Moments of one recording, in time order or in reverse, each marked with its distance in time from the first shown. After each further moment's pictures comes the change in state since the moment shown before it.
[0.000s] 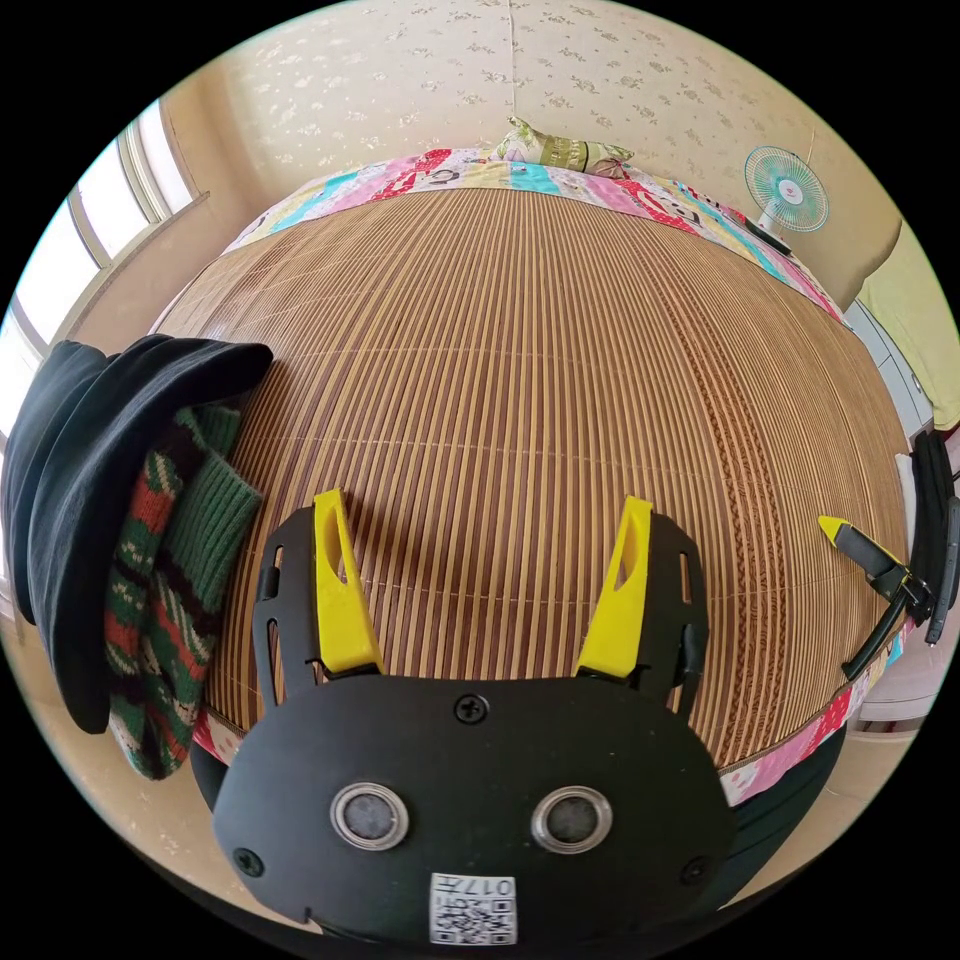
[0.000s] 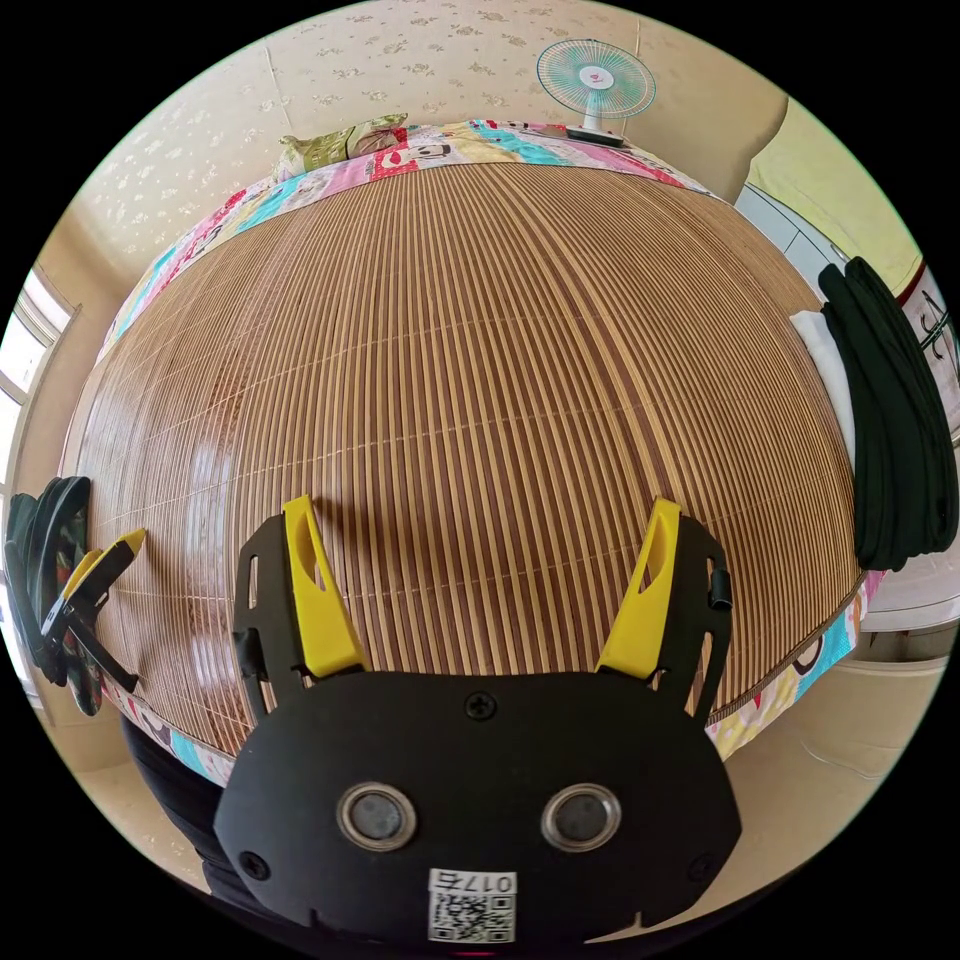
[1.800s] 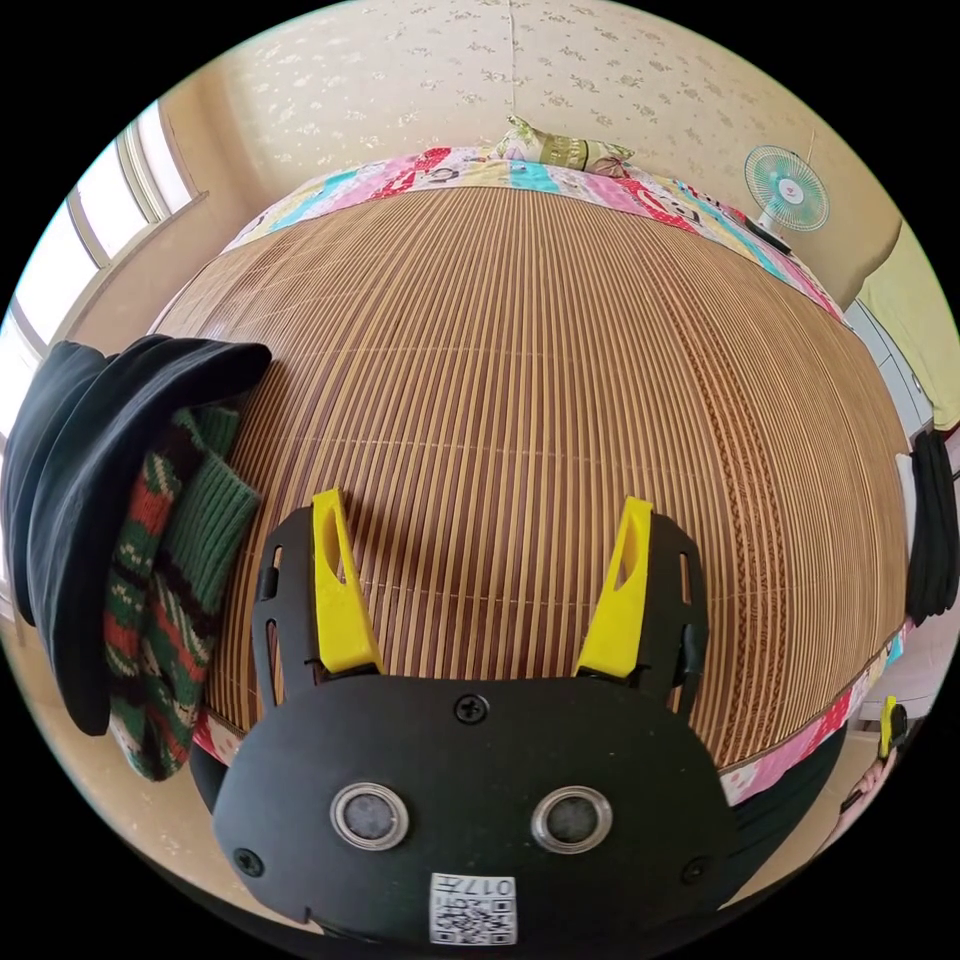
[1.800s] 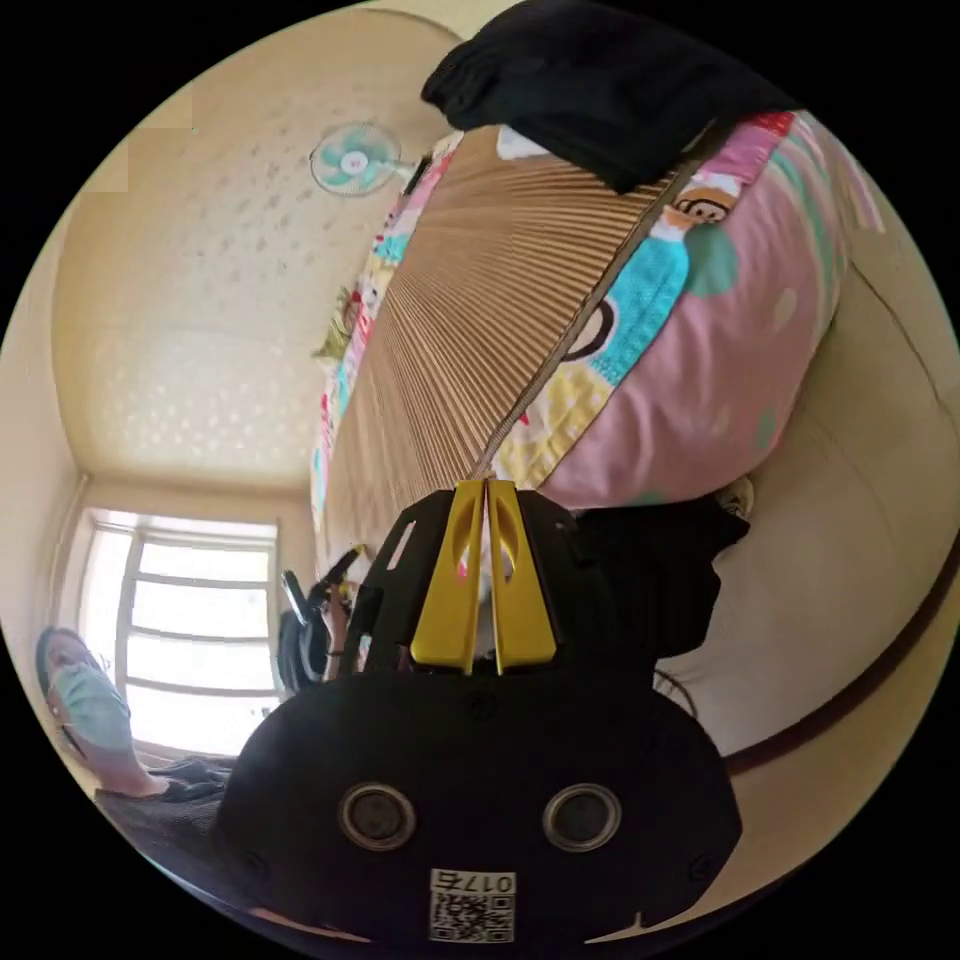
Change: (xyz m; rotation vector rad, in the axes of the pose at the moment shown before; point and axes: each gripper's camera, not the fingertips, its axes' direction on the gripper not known) left arm -0.006 -0.002 0.002 -0.005 0.015 -0.004; right arm 0.207 0.187 -0.226 0.096 -0.755 0.561
